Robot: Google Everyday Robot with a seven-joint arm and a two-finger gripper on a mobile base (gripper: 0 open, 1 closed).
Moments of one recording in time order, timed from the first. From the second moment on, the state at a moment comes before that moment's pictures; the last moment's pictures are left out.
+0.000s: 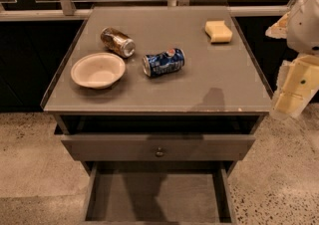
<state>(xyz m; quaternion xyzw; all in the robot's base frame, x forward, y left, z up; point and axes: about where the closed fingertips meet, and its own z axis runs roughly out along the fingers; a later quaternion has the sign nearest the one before) 0.438 -0.216 0.977 -0.60 0.78 -0.04 0.16</state>
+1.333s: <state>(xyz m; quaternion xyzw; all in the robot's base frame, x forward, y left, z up) 0.562 -0.233 0.976 -0.62 0.76 -0.01 0.22</state>
